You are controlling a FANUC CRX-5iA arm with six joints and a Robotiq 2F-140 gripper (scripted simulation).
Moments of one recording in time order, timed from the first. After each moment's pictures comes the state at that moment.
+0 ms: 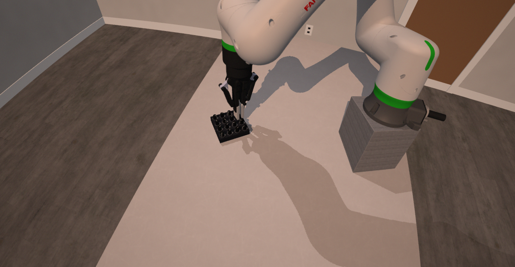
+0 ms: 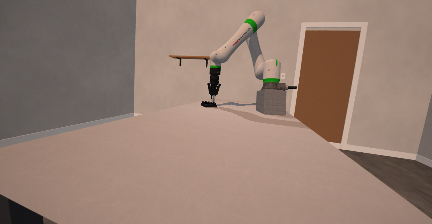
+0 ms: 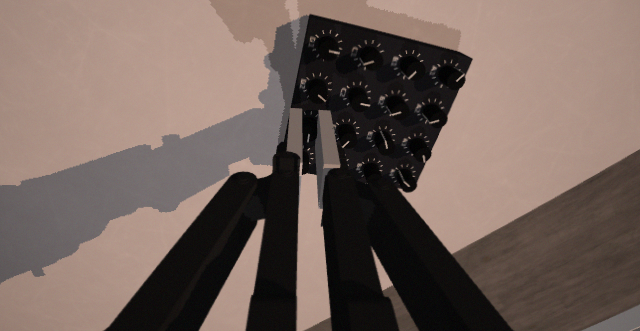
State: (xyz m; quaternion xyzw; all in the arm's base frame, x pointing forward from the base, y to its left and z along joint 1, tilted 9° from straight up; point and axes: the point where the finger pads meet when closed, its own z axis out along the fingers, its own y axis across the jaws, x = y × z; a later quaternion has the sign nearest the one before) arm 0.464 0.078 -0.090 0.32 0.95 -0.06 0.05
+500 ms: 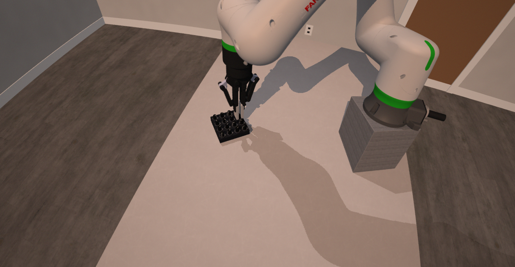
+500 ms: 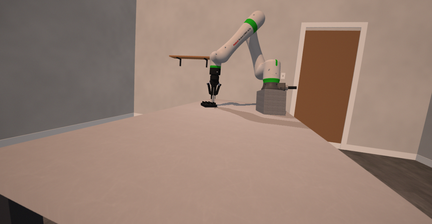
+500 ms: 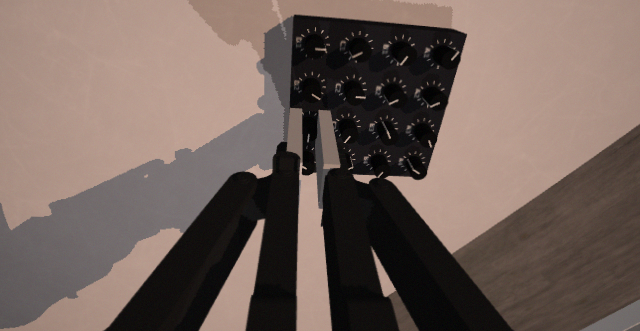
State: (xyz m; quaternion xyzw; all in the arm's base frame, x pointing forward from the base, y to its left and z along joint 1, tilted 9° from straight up) arm 0.464 0.078 -0.090 0.38 0.92 -0.05 0.06
